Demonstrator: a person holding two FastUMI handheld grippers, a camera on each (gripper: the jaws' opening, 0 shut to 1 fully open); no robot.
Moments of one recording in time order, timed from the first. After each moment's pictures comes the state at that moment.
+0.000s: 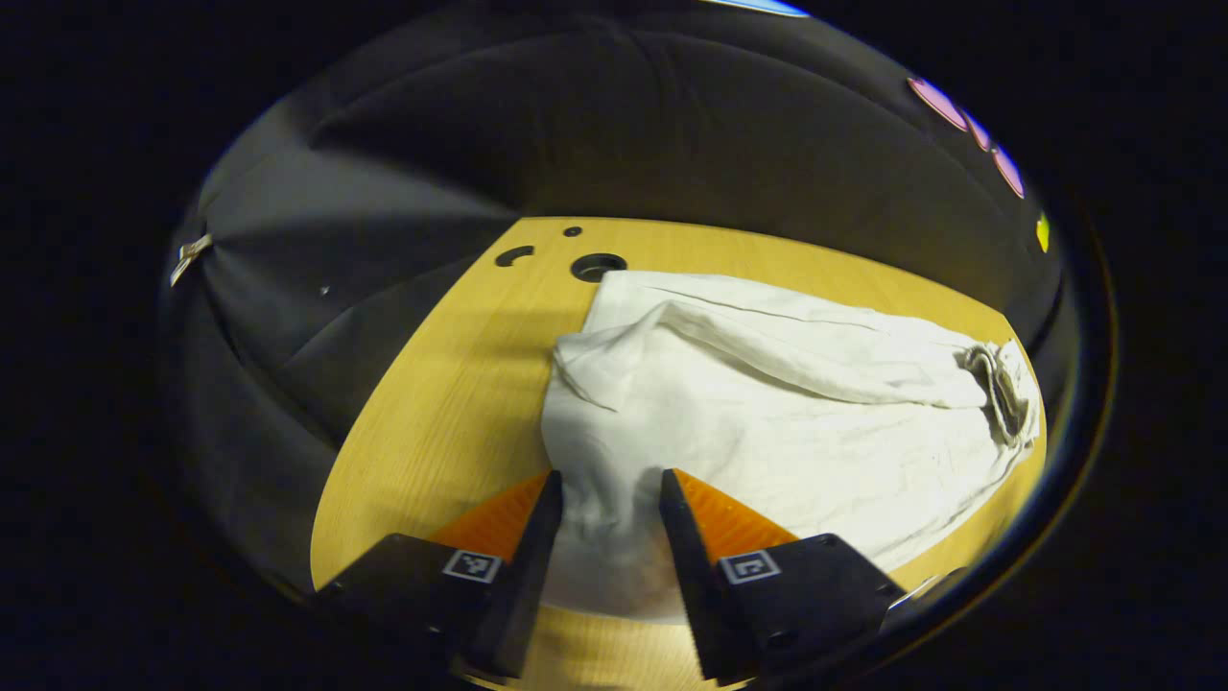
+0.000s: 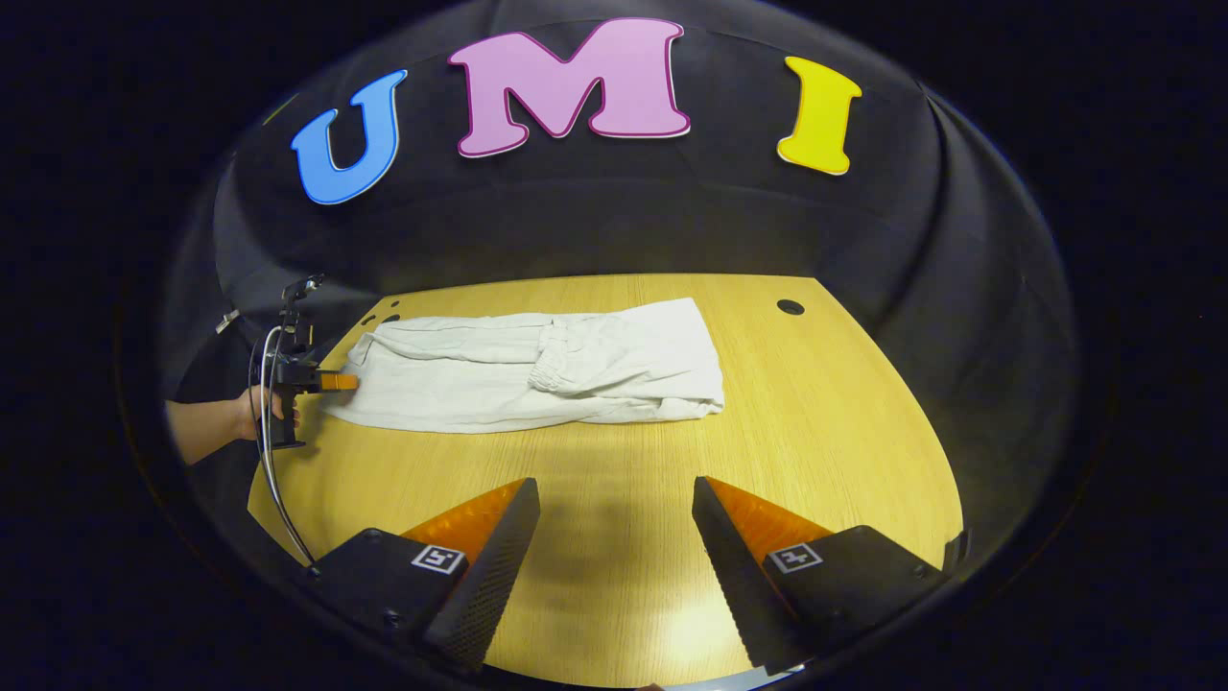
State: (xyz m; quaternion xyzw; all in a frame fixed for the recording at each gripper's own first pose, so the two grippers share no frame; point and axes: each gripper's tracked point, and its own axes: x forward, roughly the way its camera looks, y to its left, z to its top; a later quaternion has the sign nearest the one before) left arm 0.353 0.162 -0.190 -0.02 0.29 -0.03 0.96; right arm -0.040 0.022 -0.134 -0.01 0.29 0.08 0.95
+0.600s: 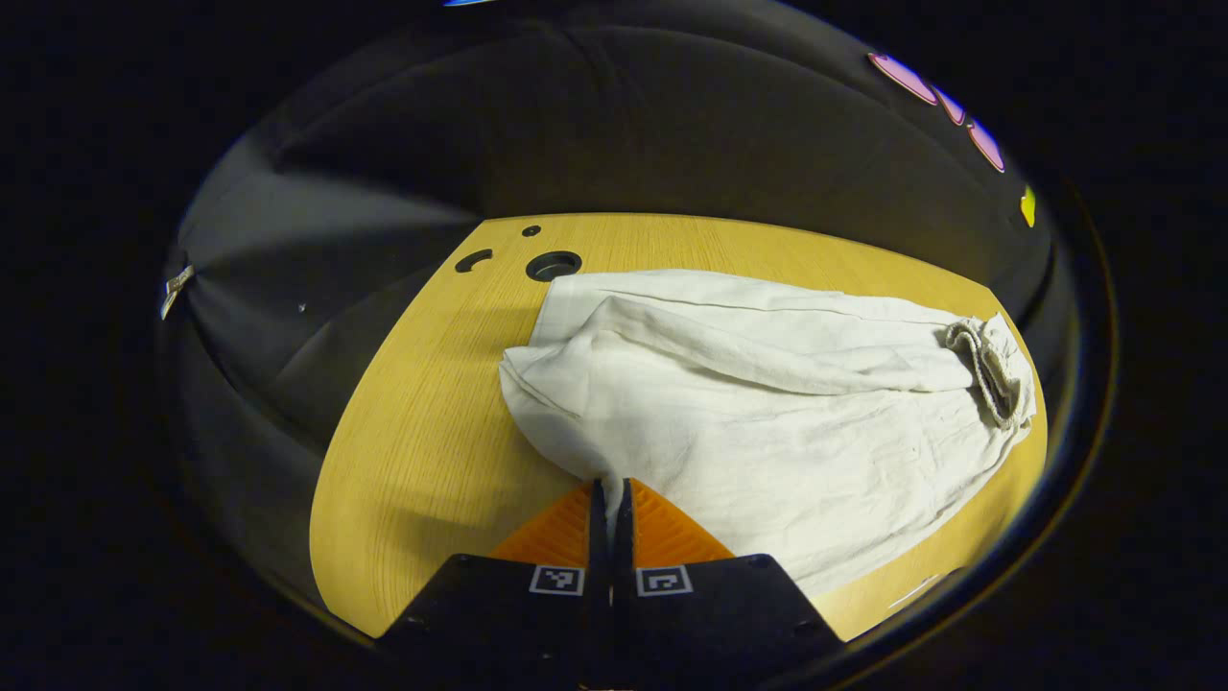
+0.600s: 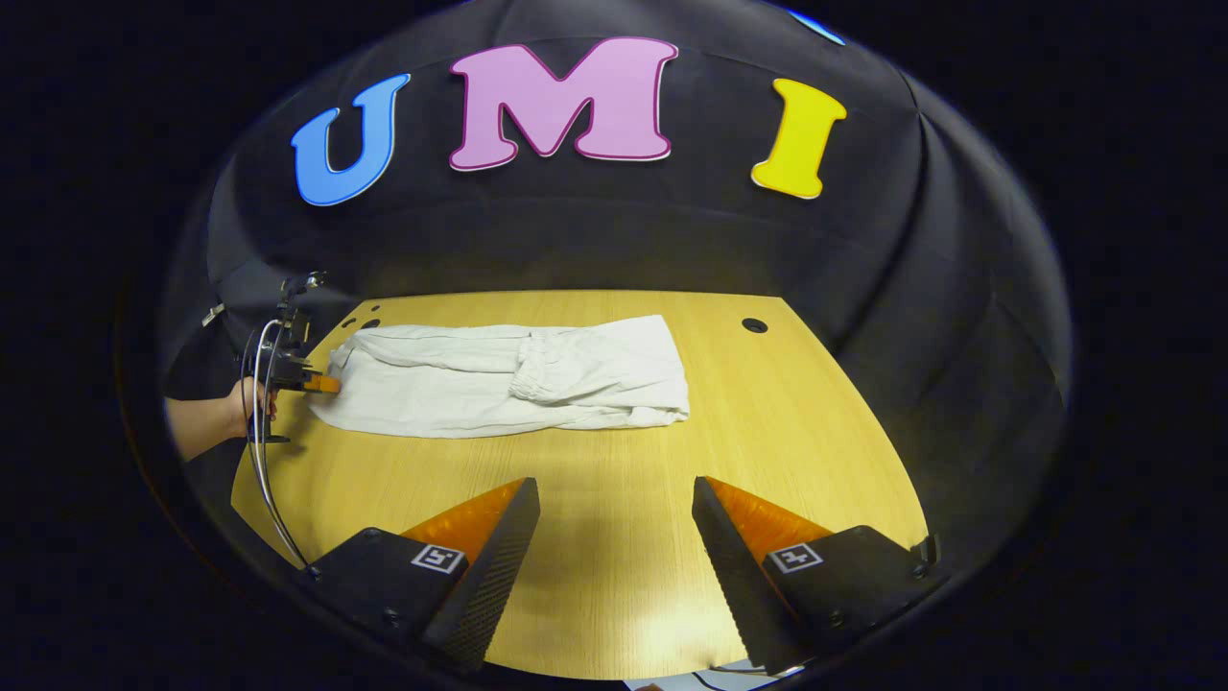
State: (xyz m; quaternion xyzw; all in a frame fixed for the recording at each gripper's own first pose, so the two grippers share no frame) left arm 0.346 0.140 -0.174 -0.02 0.29 -0.03 0.96; right arm -0.061 -0.007 -0.107 -0.03 0.25 0.03 0.97
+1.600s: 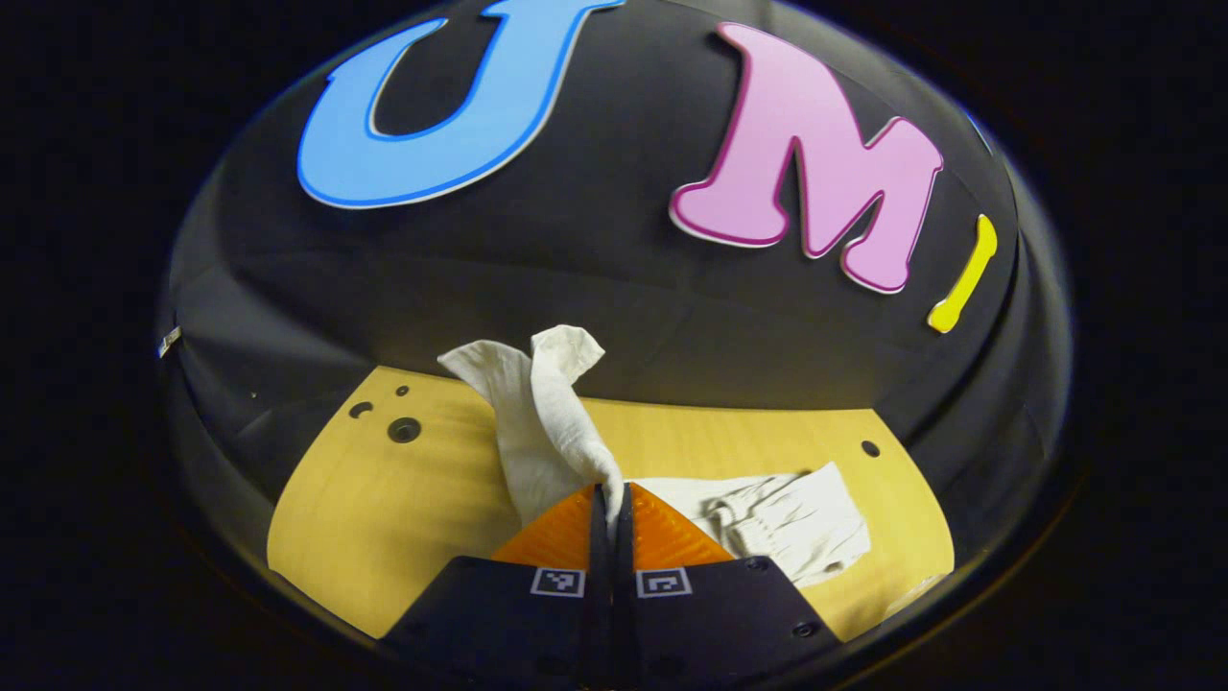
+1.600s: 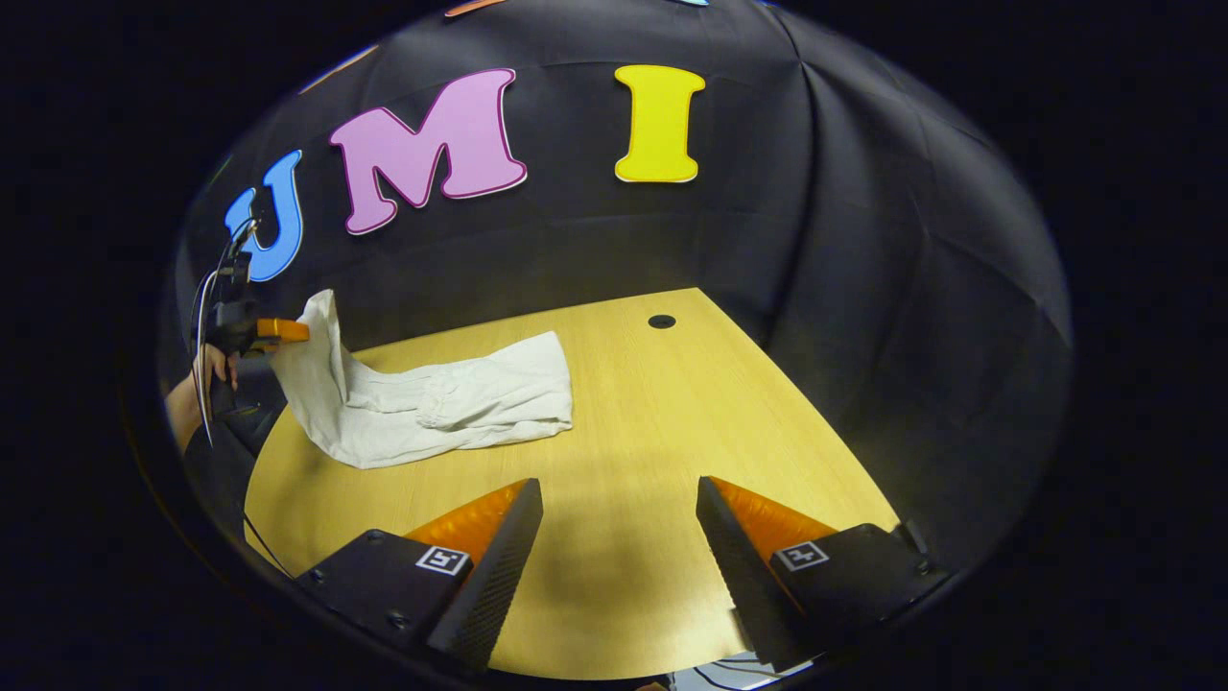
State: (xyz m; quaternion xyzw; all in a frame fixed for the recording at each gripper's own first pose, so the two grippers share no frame) left arm 0.306 -0.090 0.048 -0.08 0.14 -0.12 0.98; right arm -0.051 -0.157 -0.108 0.05 0.23 -0.01 0.97
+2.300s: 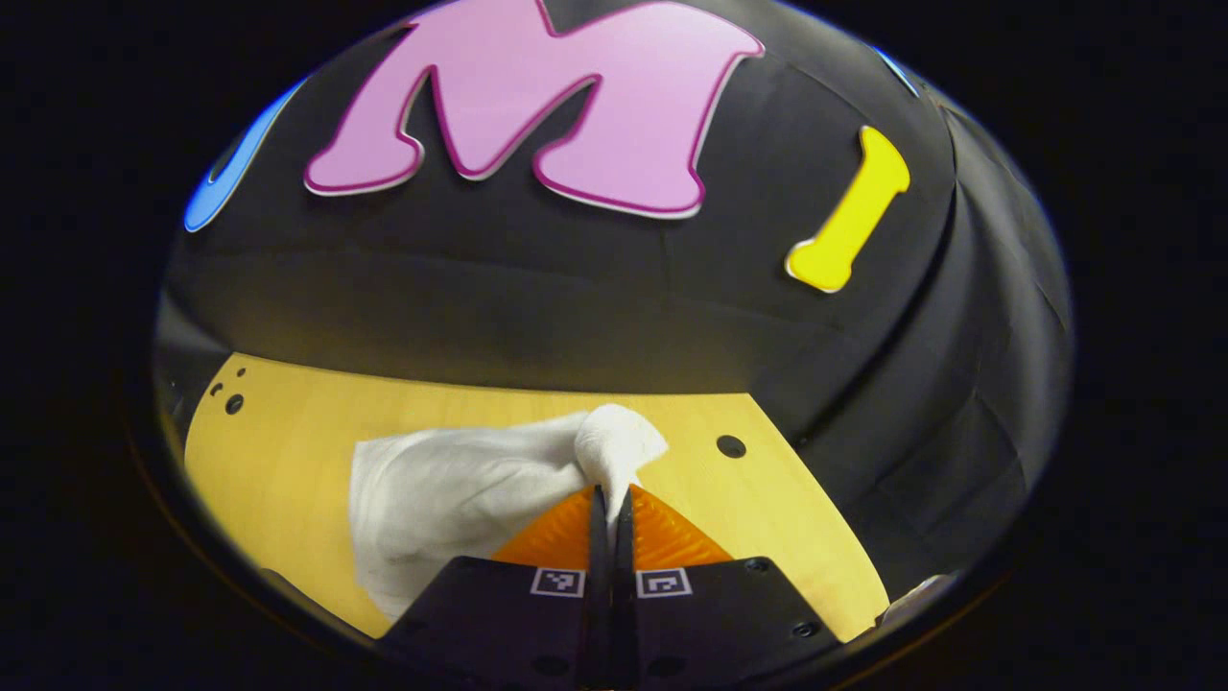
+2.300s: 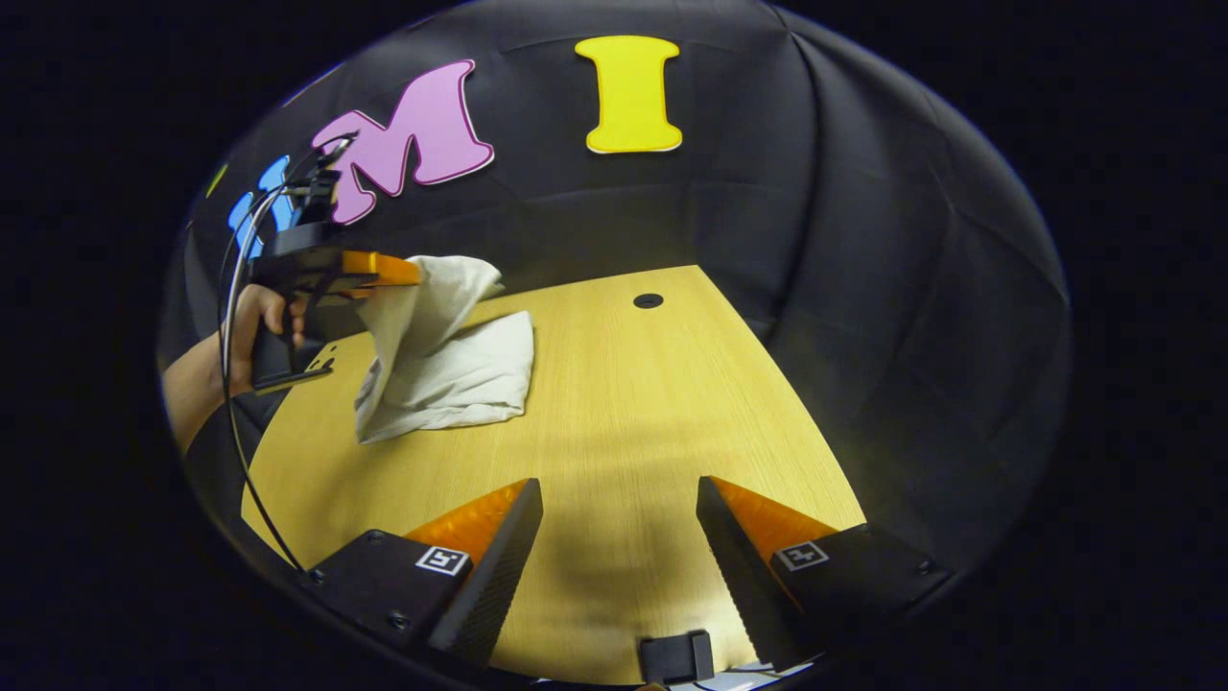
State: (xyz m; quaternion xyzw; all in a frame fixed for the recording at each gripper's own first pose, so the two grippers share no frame) left arm 0.277 -0.391 0.024 -0.07 0.17 -0.23 0.96; right arm -0.024 -0.223 -0.142 0.05 0.26 0.05 0.96
